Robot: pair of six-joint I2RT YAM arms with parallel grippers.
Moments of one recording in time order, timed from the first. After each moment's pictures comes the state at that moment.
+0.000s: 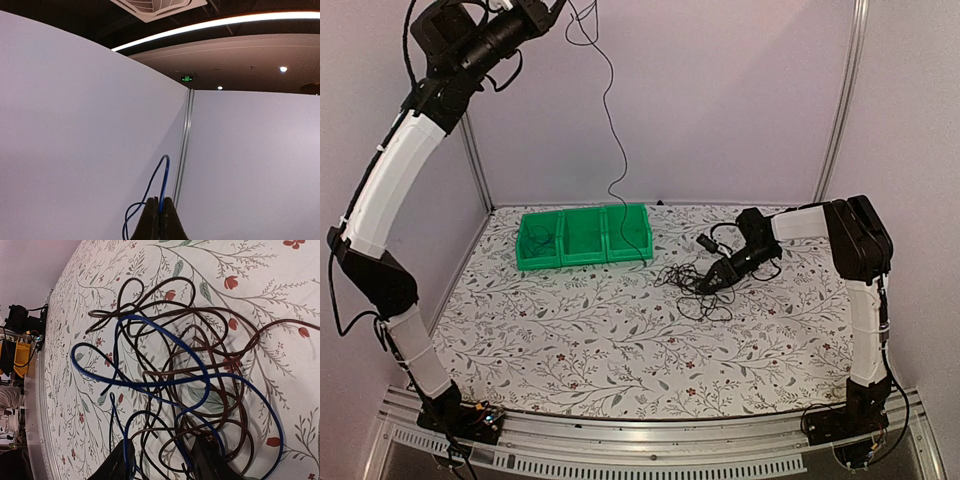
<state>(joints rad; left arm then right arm) -0.54 1.78 2.34 -0.08 0.25 -0.32 0.35 2.24 1.52 -0.63 -0.89 -0.38</state>
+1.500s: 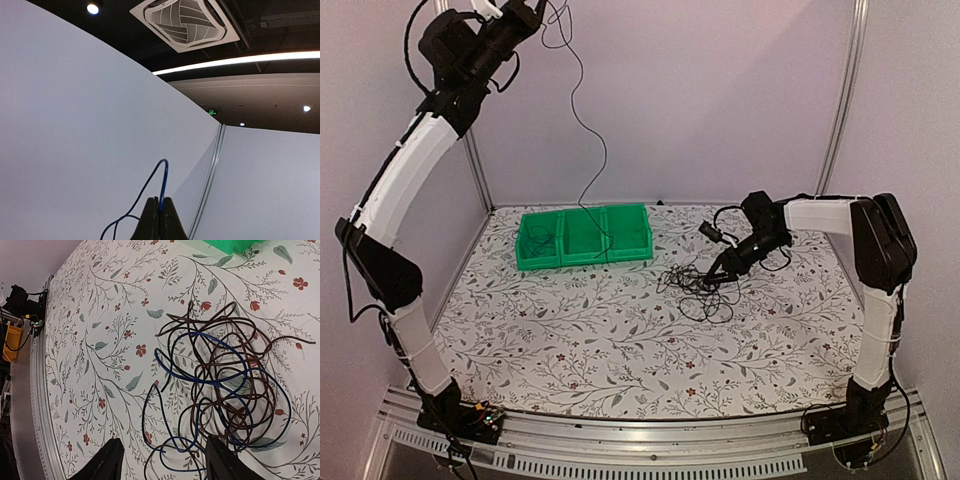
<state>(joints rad) -0.42 1.80 2.23 0.17 0.11 -0.44 0.38 2.04 1.47 -0.72 -0.80 -0.45</state>
